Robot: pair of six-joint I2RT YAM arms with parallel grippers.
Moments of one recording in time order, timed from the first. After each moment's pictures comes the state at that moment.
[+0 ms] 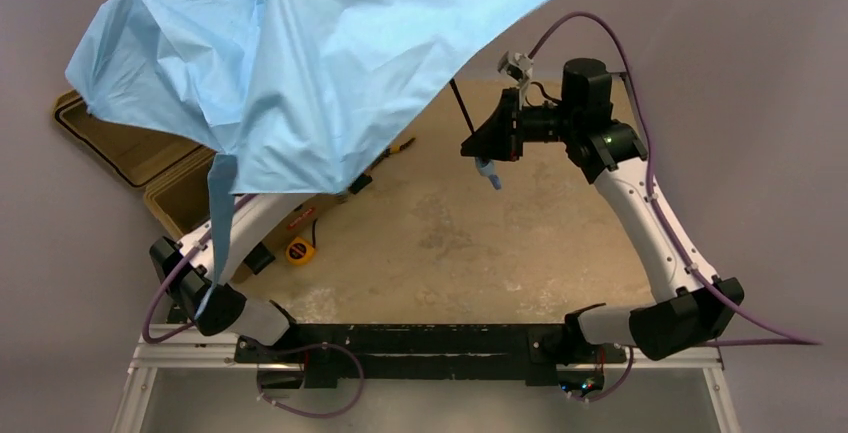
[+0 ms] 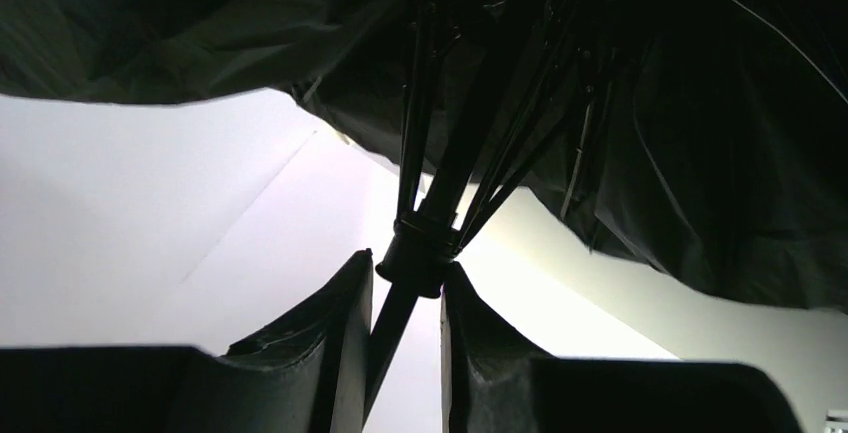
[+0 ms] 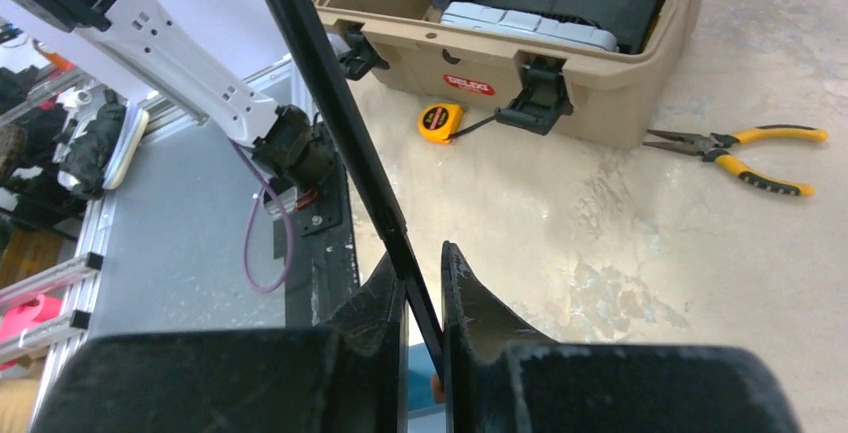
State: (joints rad) left arm -0.71 1.49 1.60 0.76 -0.09 -0.97; right arm 0.30 1.32 1.44 -0.45 -1.08 0.08
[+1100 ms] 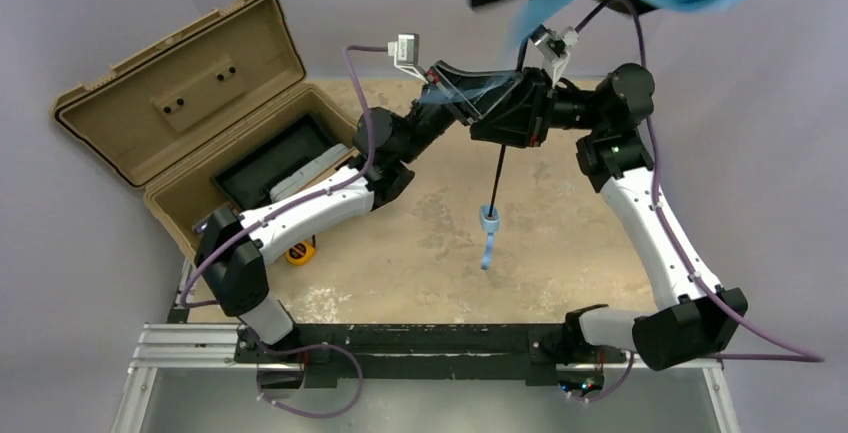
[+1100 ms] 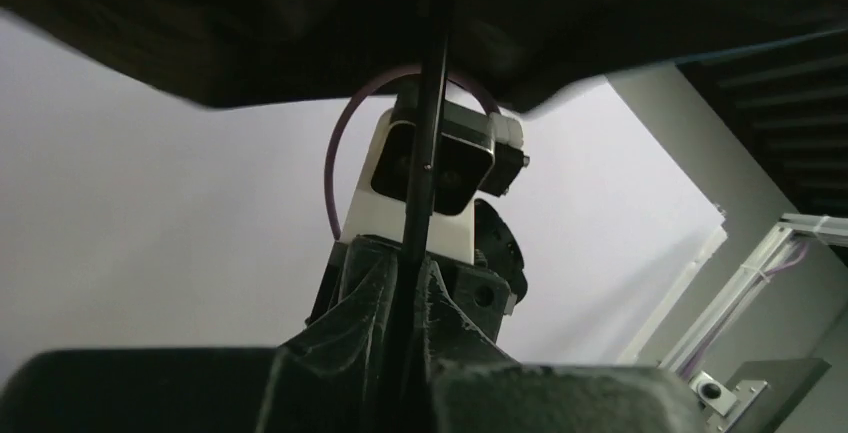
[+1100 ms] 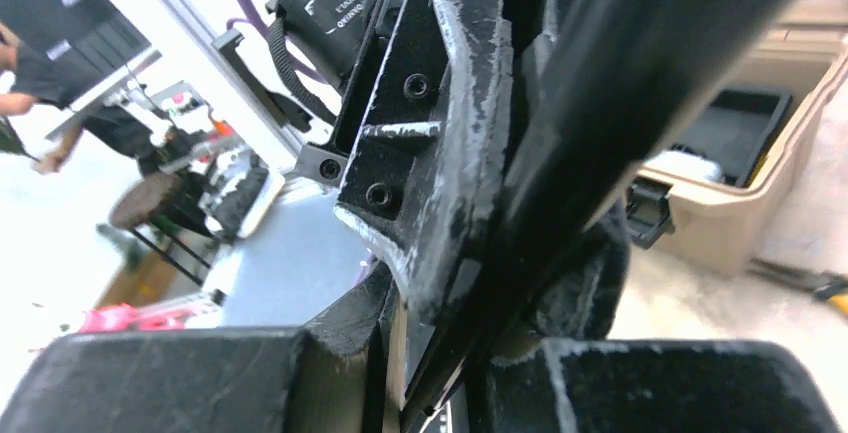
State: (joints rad) left arm -0.88 1.63 1.39 0.87 0.15 -1.05; right arm 0.28 1.26 1.33 0.33 -1.30 0.72
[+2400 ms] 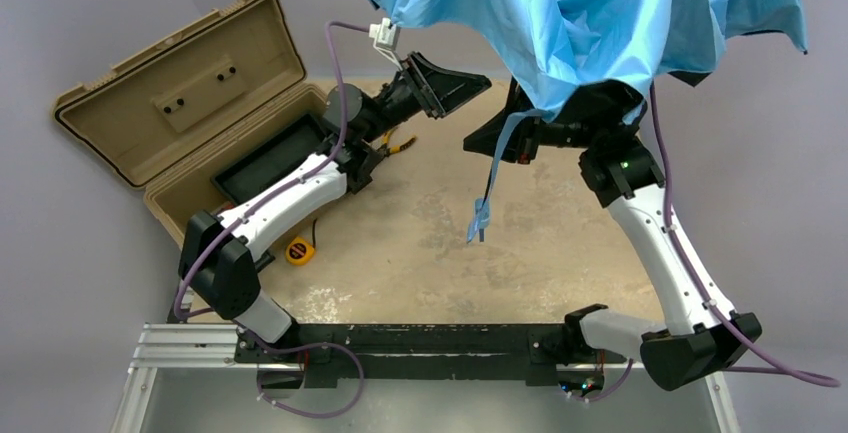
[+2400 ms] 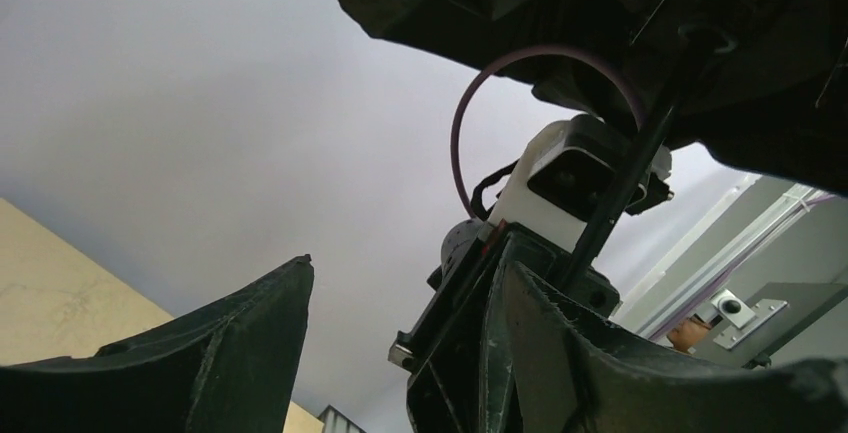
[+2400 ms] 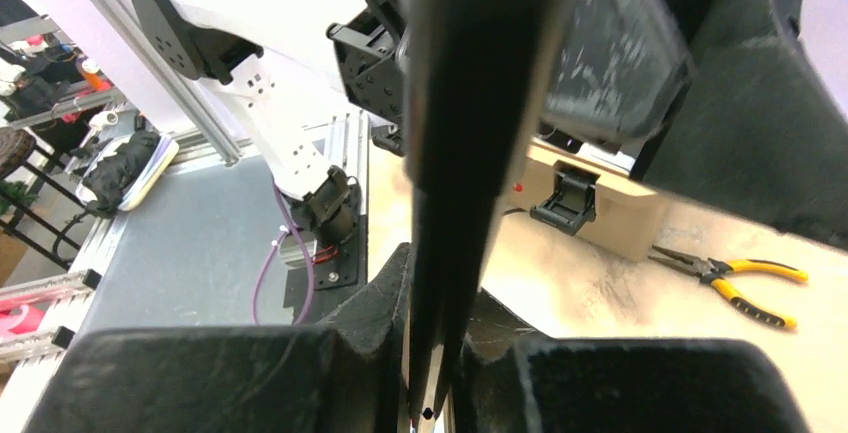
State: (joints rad) left arm -0.68 1.57 1.34 0.75 0.46 -1.11; right arm 0.32 1.18 1.36 -0.12 -1.14 0.27
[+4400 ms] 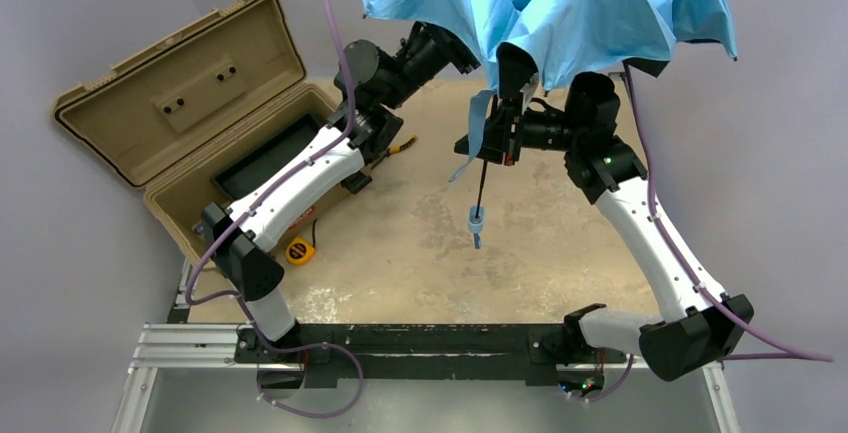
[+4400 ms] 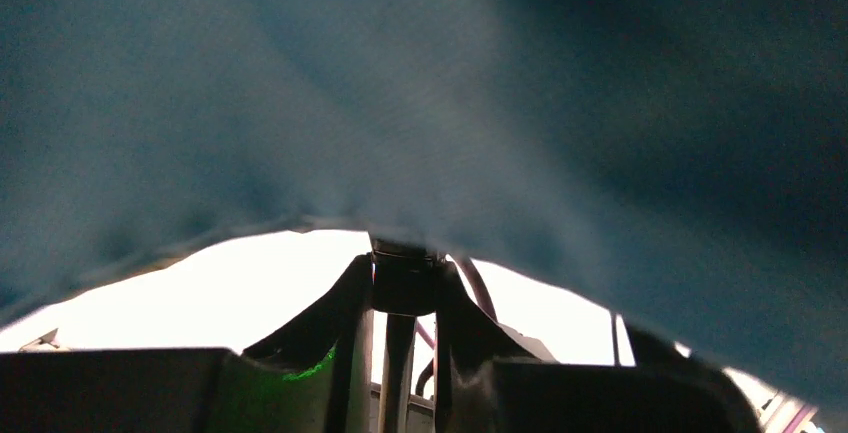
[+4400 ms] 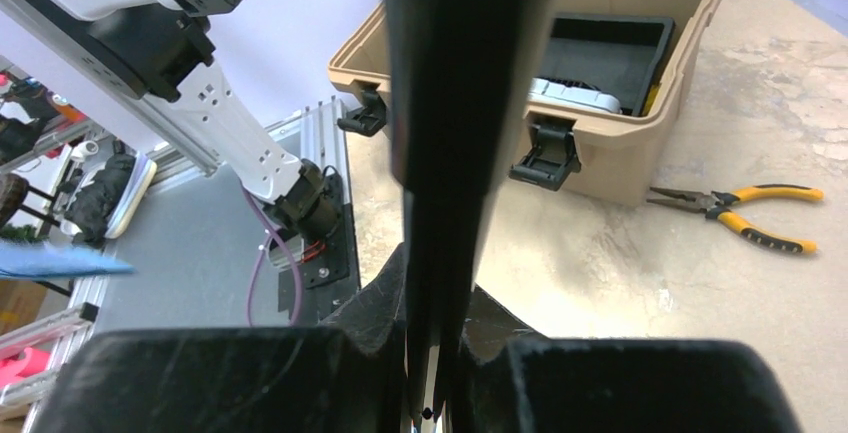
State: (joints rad) left arm -0.75 1.72 1.84 0.52 0.28 -0.78; right arm 0.36 1.22 1.31 -0.19 -1.03 0.25
